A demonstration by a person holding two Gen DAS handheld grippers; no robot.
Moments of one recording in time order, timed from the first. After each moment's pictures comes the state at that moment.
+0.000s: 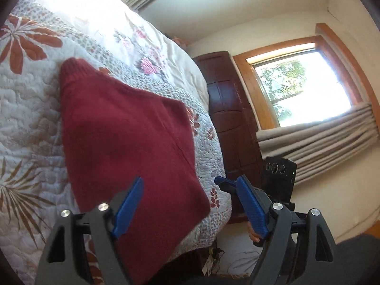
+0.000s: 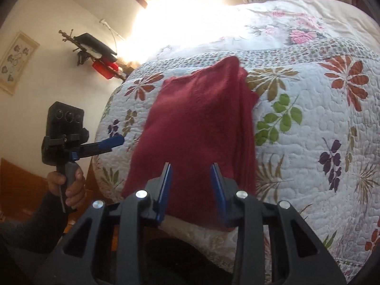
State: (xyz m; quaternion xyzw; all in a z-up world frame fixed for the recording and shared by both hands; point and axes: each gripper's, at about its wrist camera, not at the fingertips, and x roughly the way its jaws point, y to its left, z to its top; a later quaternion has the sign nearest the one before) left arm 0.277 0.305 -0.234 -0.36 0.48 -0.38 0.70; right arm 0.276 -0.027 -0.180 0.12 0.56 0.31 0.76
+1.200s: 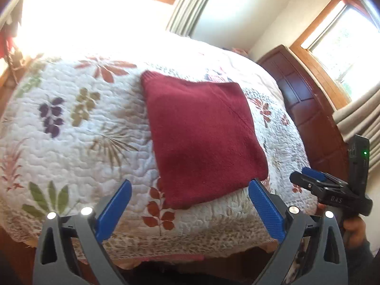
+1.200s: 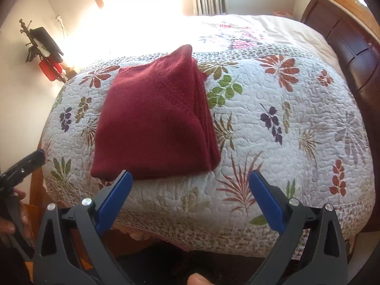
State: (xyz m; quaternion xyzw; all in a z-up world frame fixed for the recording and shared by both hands) left arm 0.140 0.264 -0.149 -0.13 0.47 -0.09 0.87; right arm 0.180 0.000 -0.161 0.01 0.54 0.09 0.84
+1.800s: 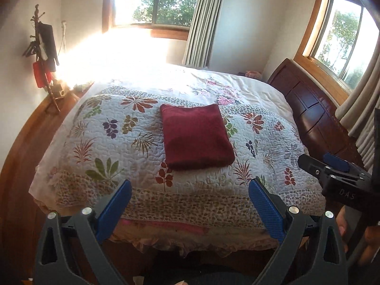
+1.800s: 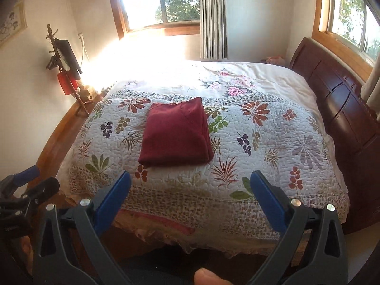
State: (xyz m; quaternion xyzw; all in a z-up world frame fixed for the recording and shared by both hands) left arm -0.052 0.215 0.022 -0.08 0.42 -0.02 0.90; right arm 0.004 -0.018 0.018 -0.02 0.43 0.11 0.90
